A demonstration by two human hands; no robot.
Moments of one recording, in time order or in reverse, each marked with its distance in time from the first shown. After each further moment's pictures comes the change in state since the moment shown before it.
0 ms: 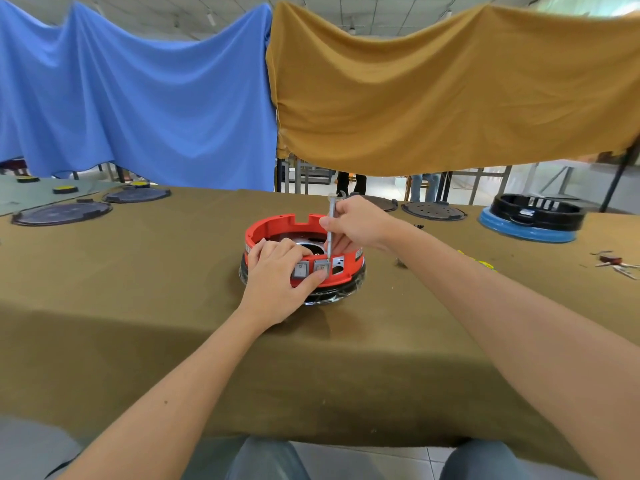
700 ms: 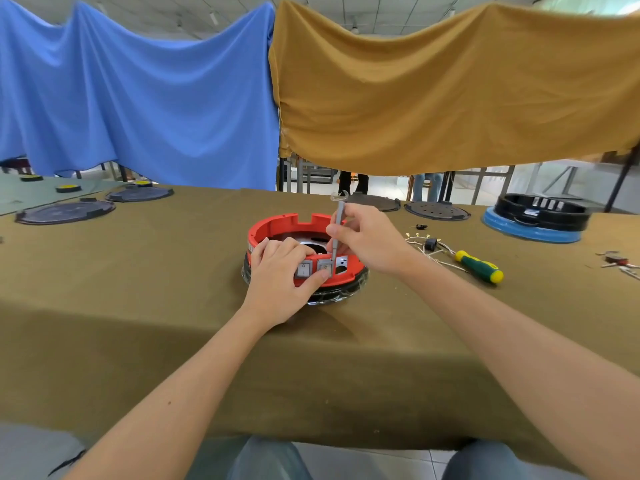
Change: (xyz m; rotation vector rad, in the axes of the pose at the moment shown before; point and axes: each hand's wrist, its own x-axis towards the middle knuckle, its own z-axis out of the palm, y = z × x) left_hand 0.000 -0.001 0.001 -0.025 0.015 0.010; right_hand -0.018 0.022 0.016 0.032 0.176 -0.226
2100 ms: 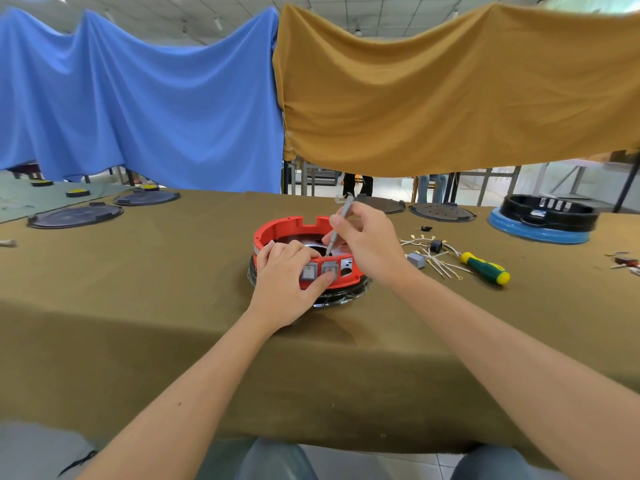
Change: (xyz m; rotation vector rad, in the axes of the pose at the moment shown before) left_hand 0.000 0.002 -0.001 0.009 0.003 -0.005; right_hand -0.003 -0.006 0.020 0.191 0.231 0.008
